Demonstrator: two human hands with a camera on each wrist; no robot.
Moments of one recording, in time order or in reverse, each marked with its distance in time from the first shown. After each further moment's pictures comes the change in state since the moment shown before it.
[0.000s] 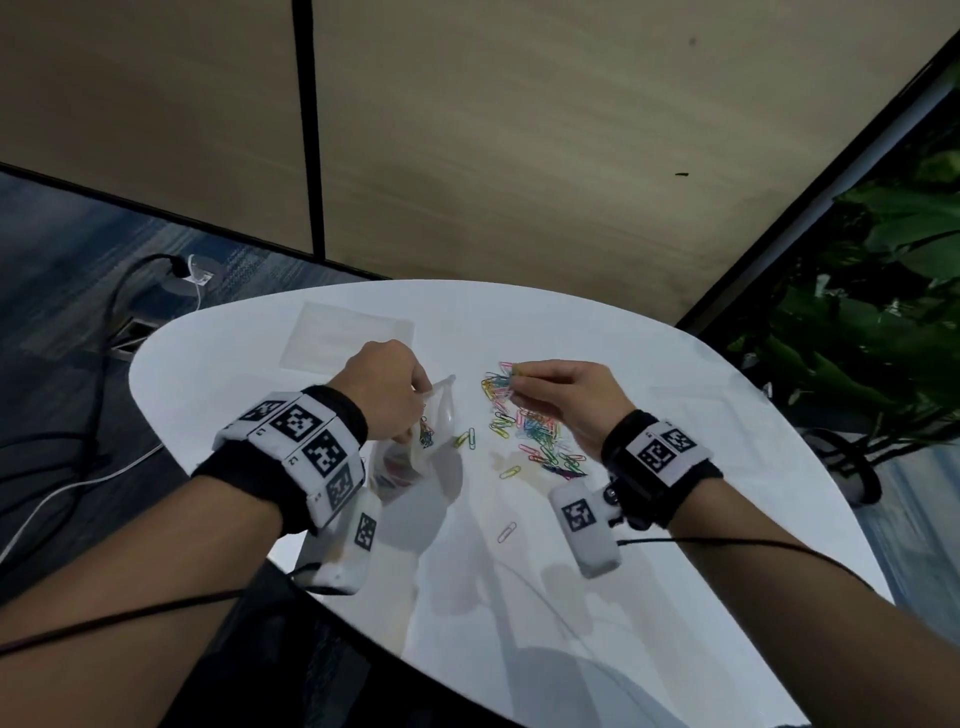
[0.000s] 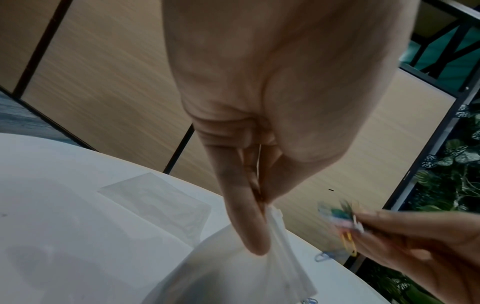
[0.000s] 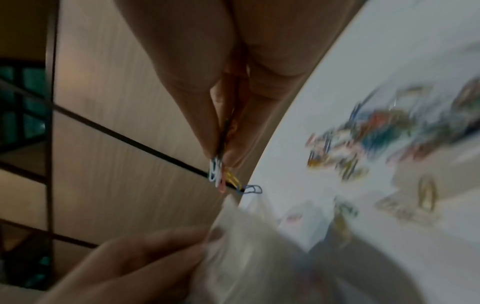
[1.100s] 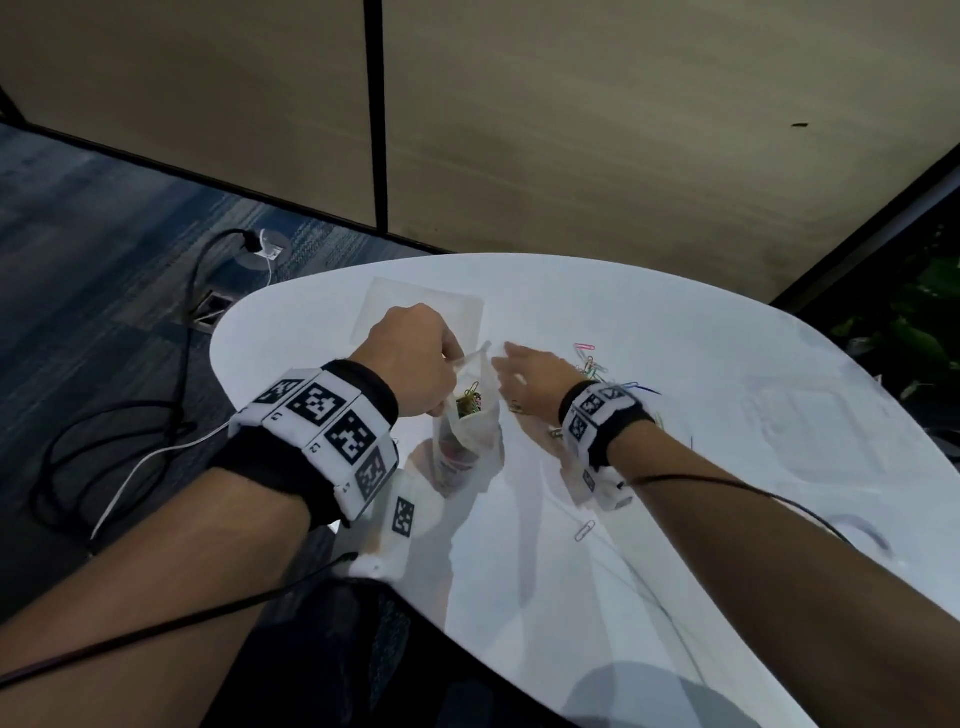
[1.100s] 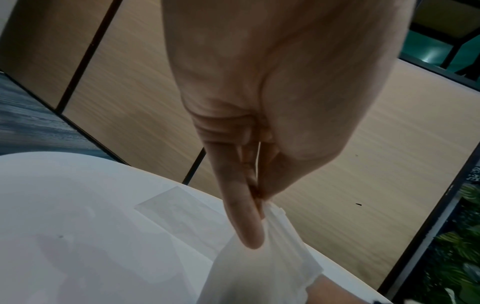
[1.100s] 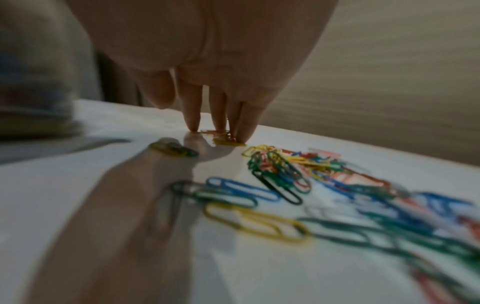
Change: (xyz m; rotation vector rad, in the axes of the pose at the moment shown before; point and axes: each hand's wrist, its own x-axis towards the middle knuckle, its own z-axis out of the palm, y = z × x) left_hand -0.001 -0.027 -0.028 -0.003 0.092 -0.061; right_hand 0.106 0.075 0.066 -1.480 -0.399 -0.256
